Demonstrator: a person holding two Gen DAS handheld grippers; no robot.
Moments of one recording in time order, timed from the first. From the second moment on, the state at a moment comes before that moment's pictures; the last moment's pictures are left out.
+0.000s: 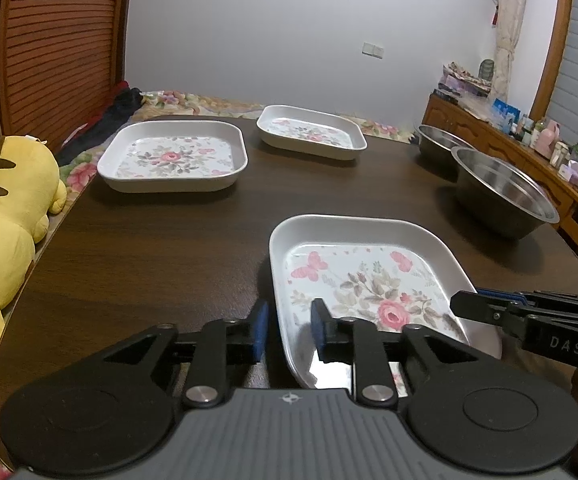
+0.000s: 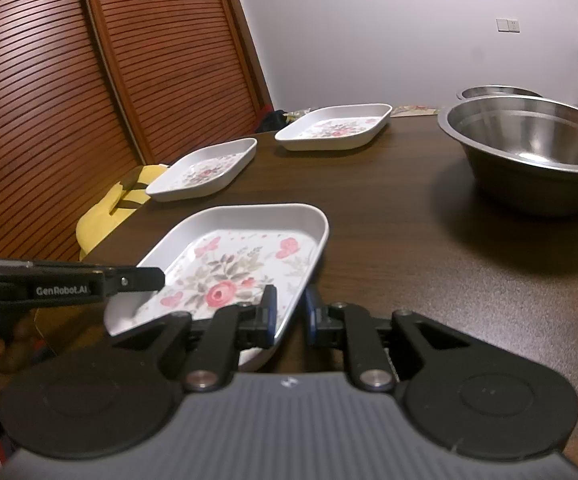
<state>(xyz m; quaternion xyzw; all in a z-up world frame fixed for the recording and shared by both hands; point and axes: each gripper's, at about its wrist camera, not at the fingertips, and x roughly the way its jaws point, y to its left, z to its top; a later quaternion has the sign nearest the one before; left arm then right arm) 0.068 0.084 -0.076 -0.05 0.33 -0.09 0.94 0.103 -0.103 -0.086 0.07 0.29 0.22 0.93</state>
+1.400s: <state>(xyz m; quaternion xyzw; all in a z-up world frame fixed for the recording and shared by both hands) 0.081 0.088 -0.015 -0.01 0.26 -0.07 0.96 0.101 -0.113 0.000 0.06 0.17 0.20 0.96</state>
